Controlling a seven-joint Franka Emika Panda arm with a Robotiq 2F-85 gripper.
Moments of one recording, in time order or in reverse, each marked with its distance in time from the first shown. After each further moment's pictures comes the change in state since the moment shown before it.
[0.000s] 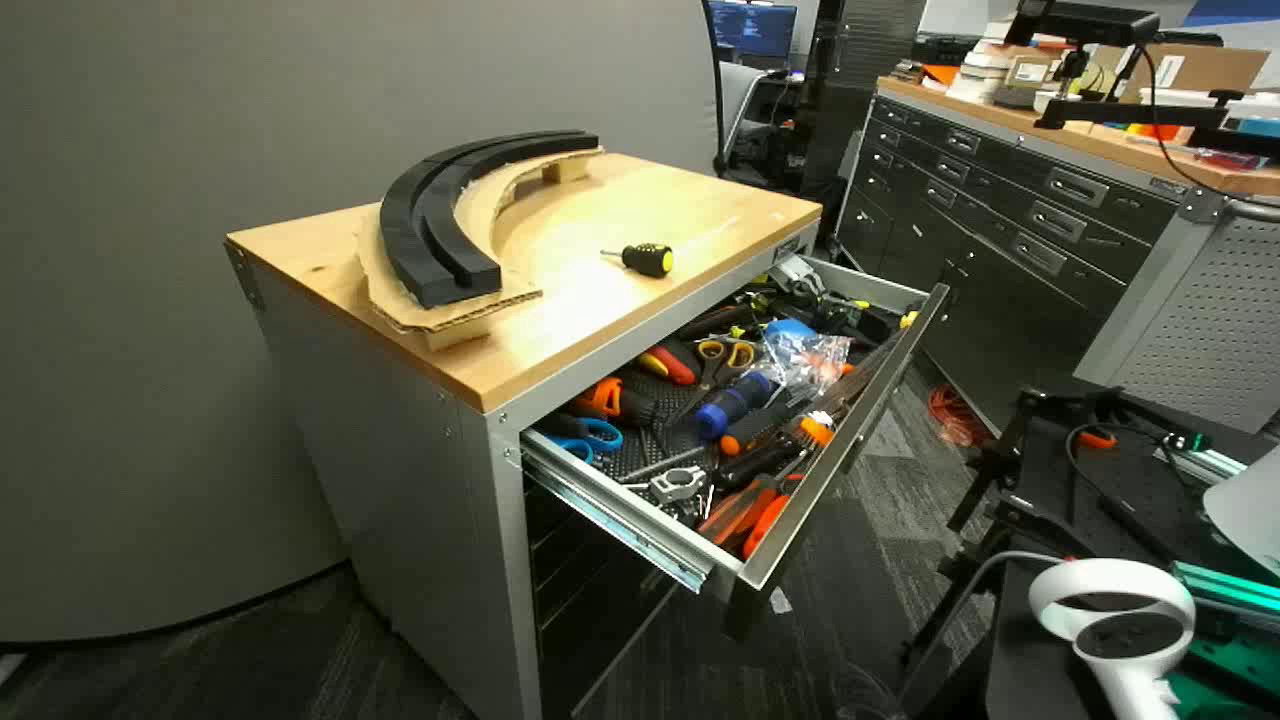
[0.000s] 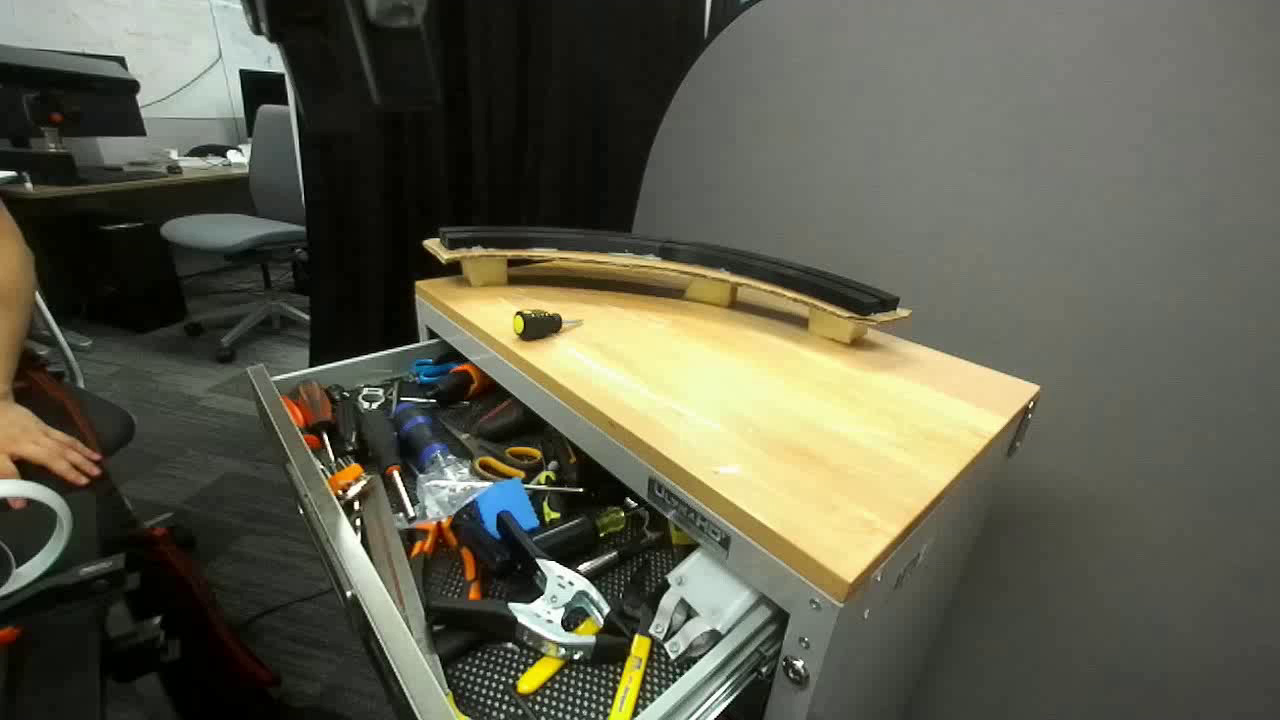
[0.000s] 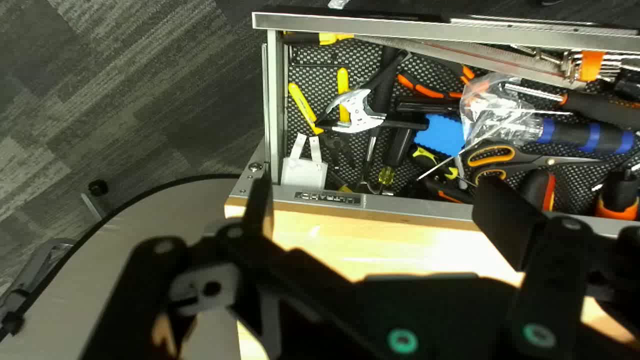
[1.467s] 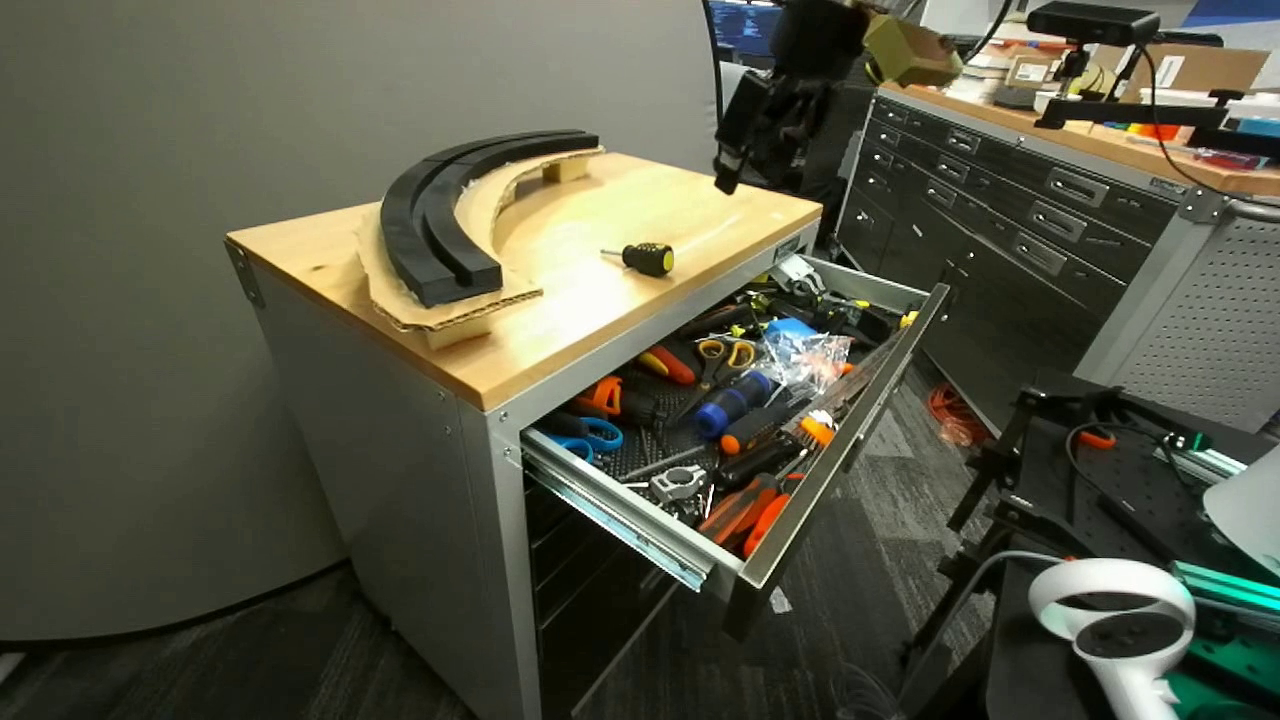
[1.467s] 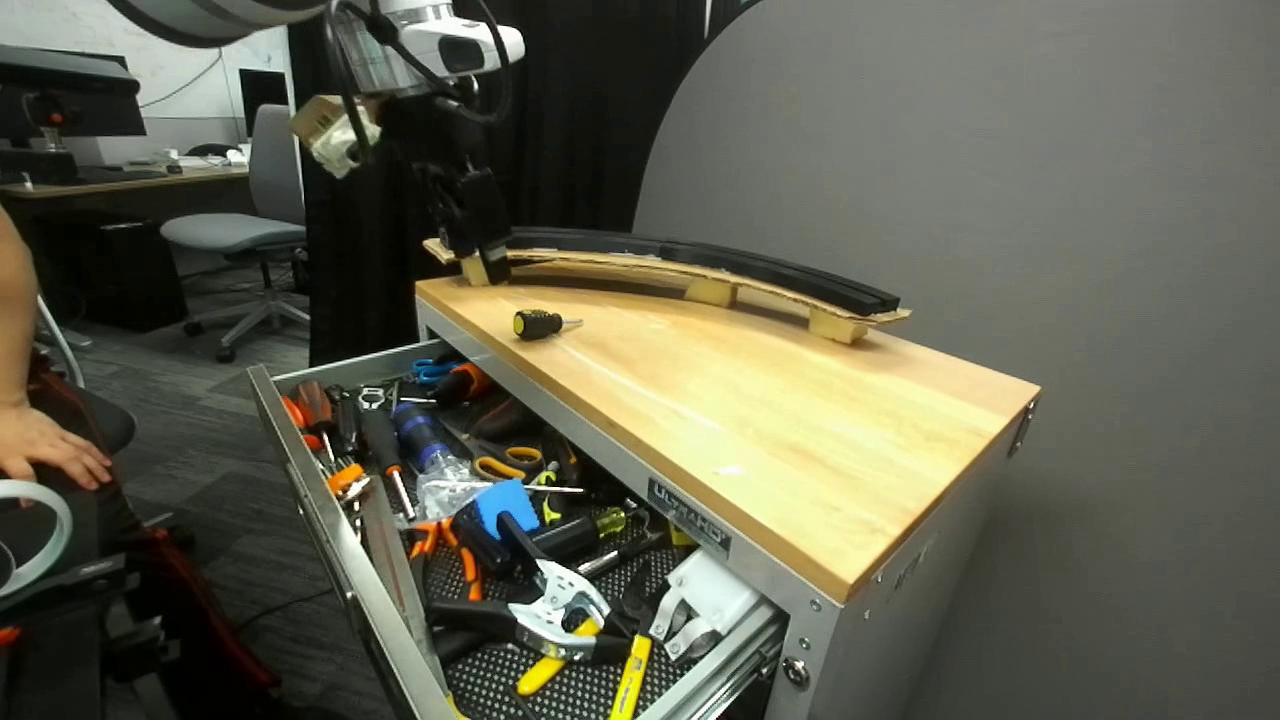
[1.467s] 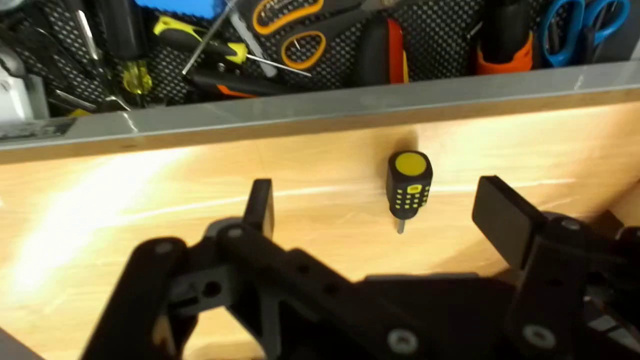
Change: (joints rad) arm 0.141 0.575 0.284 0.089 0.070 0.622 0.594
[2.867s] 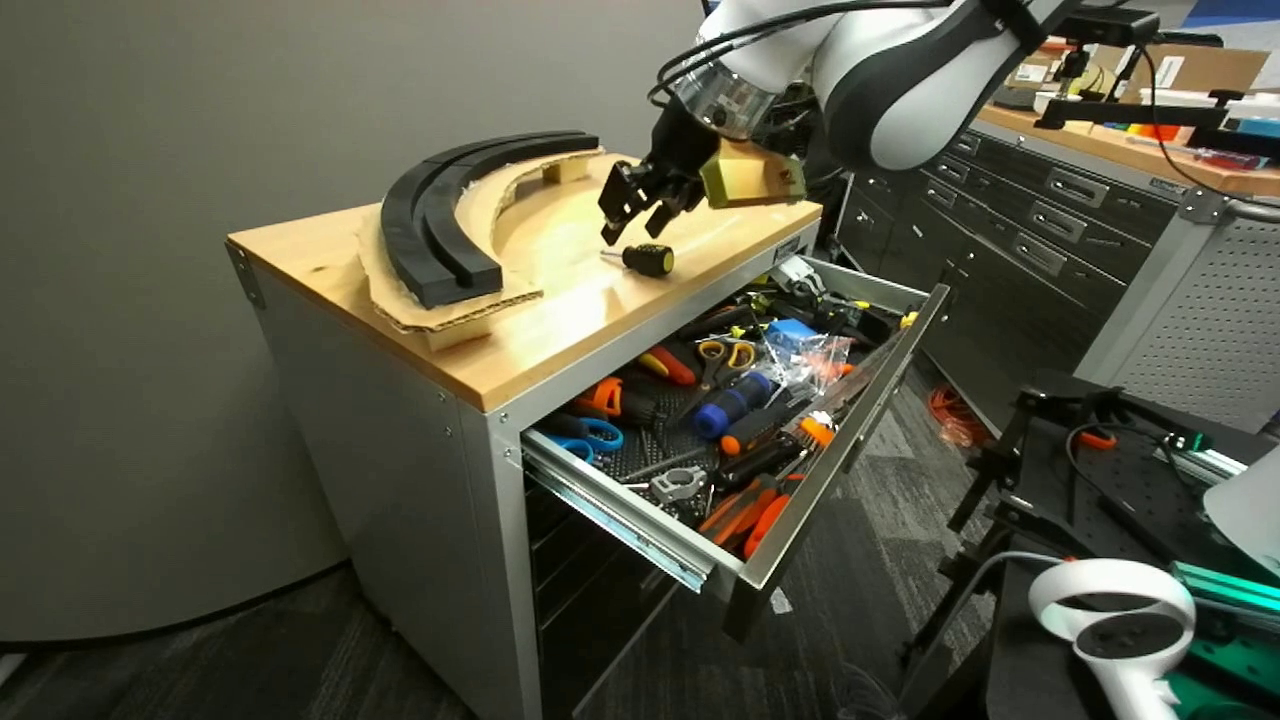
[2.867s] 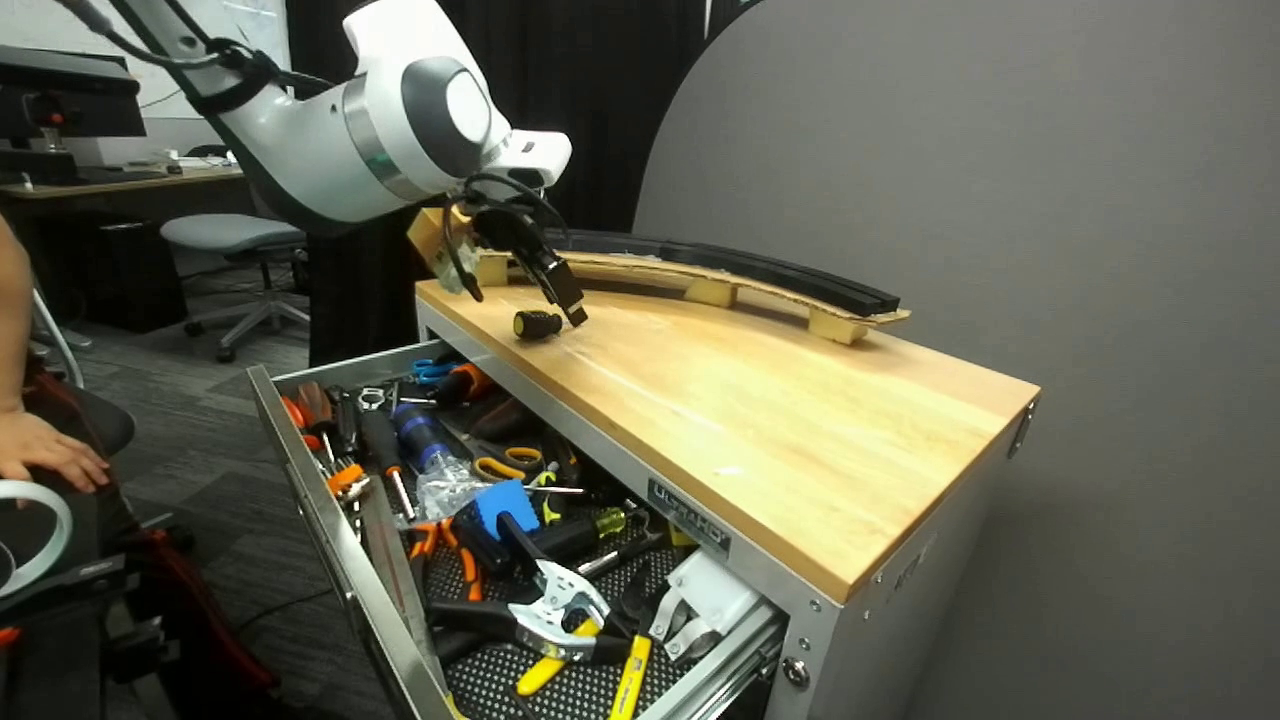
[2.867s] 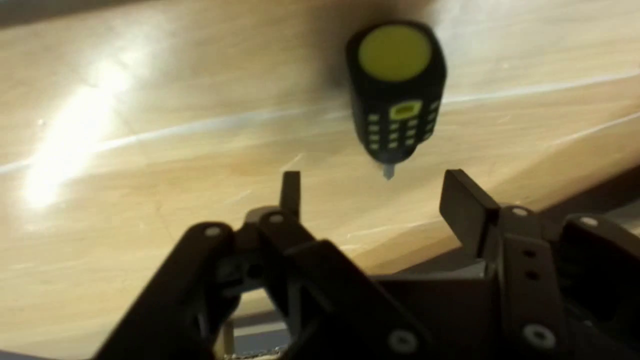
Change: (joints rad) arm 0.350 0.421 -0.404 0.240 -0.498 0.411 0.580
